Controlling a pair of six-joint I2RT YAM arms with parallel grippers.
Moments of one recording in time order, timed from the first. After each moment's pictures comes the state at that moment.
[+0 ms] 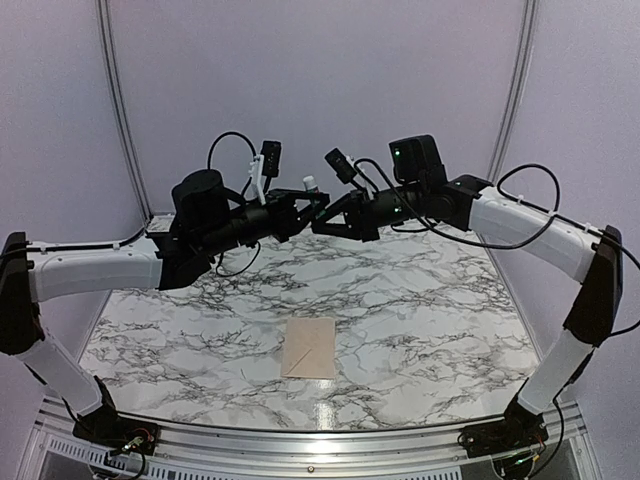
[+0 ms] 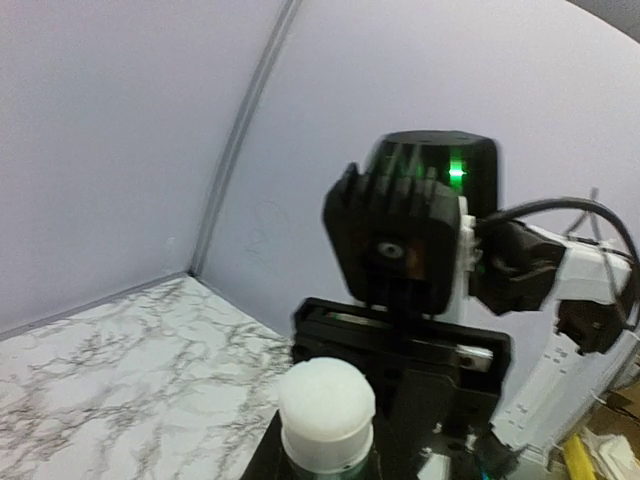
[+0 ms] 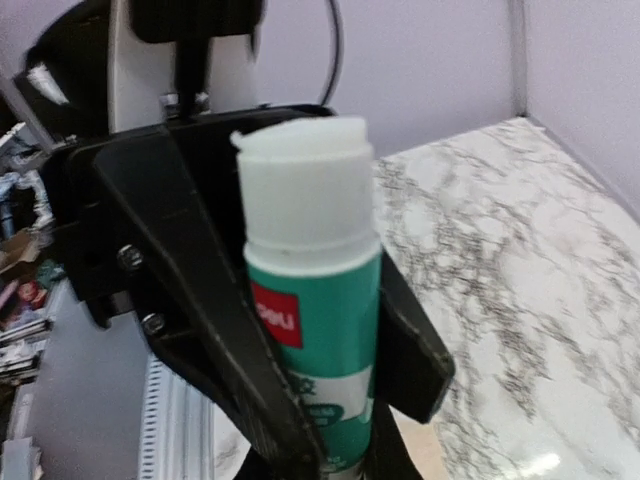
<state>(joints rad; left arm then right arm) -0.86 1.55 1.13 0.55 0.32 -0.44 0.67 1.67 1.54 -0.34 -0.92 -0.02</state>
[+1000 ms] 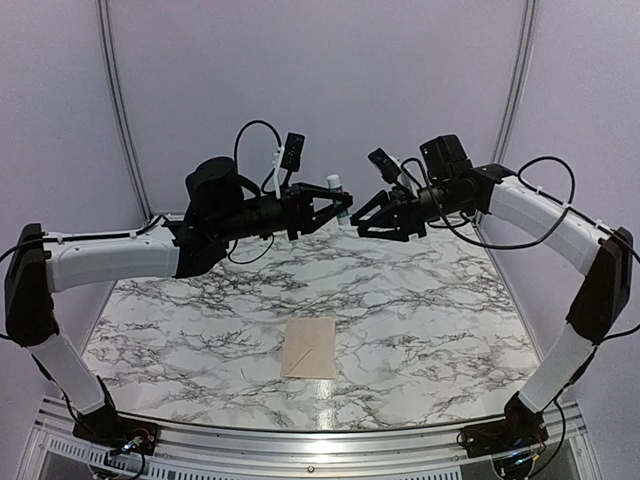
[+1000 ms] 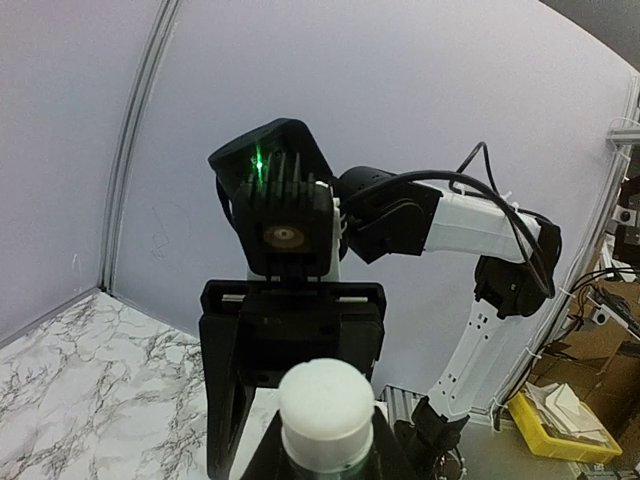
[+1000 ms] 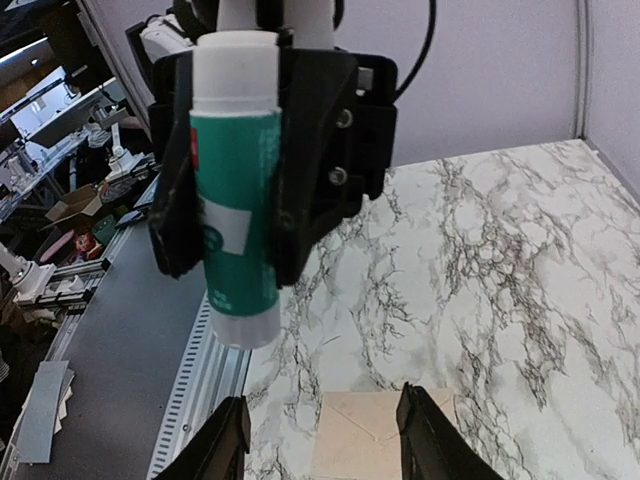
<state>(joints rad) -0.85 1.66 1.26 0.57 0.55 -0.43 0.49 1.64 1.57 -0.69 -1.18 -0.42</state>
